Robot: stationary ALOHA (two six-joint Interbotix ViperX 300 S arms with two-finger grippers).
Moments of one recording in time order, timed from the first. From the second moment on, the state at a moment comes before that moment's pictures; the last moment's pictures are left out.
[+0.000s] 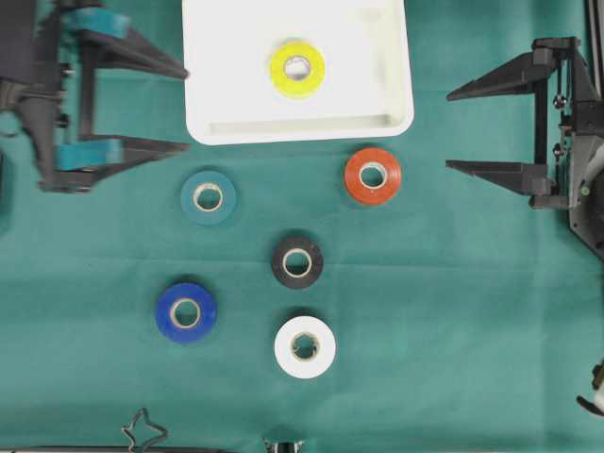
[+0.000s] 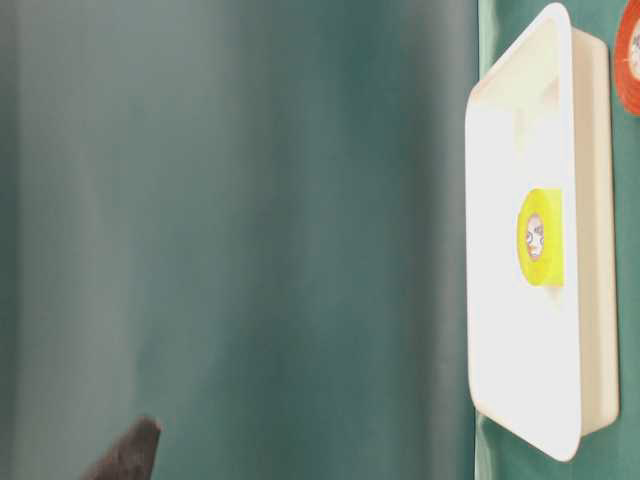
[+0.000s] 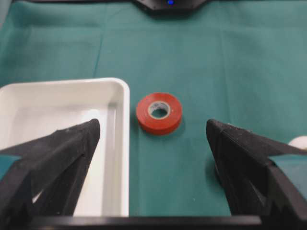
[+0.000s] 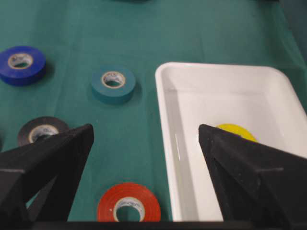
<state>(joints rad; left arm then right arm) 0.06 -0.65 0.79 -0.01 0.17 0.07 -0.07 -0.84 1.07 0.00 0.05 0.02</state>
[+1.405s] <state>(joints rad) 0.05 -0.83 1.15 -0.01 -0.07 0.02 -0.06 -0.78 1.11 0.00 -0.06 0.04</state>
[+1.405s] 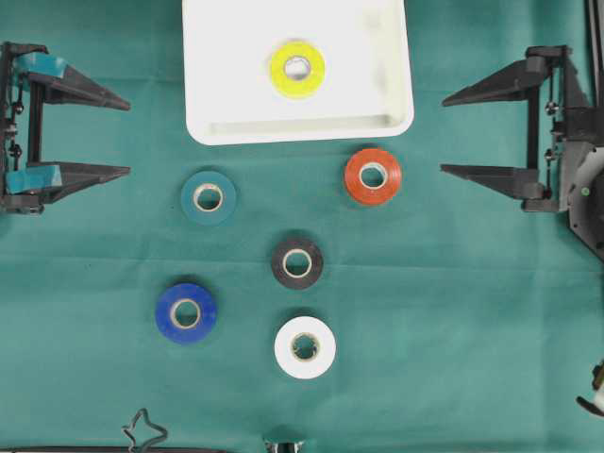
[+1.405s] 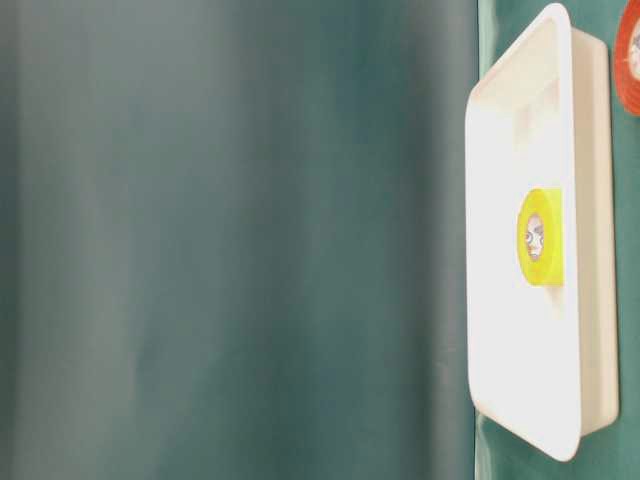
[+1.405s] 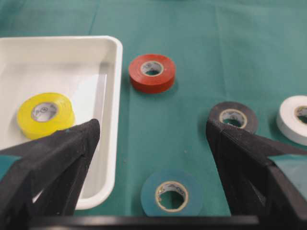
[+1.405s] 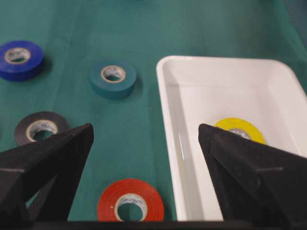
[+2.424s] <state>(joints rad) 0.04 -0.83 1.15 -0.01 -0.07 0.02 0.03 -0.10 0.59 0.00 -0.14 0.03</state>
